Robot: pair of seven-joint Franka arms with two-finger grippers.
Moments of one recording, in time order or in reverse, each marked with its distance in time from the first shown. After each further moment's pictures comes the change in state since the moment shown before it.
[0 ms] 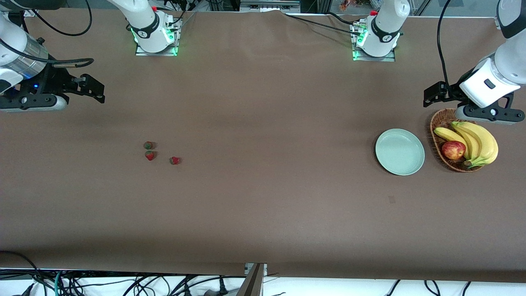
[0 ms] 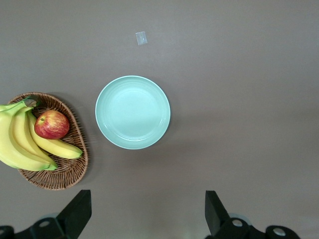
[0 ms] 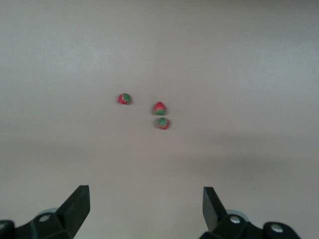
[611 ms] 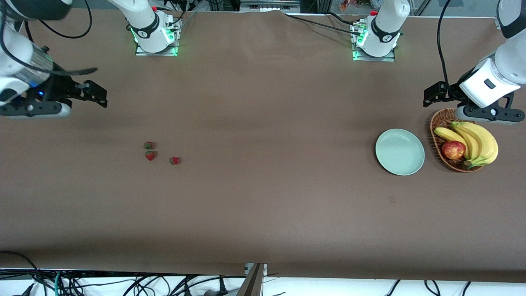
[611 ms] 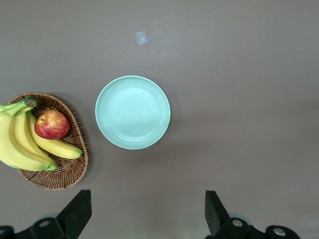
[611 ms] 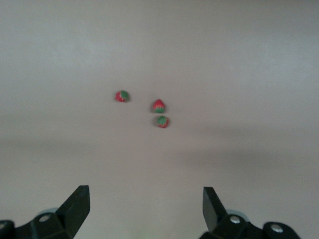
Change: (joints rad) left arm 0.000 0.000 0.000 0.000 0.000 0.000 0.000; right arm 0.005 0.073 0.003 -0.002 0.000 -0.001 -0.004
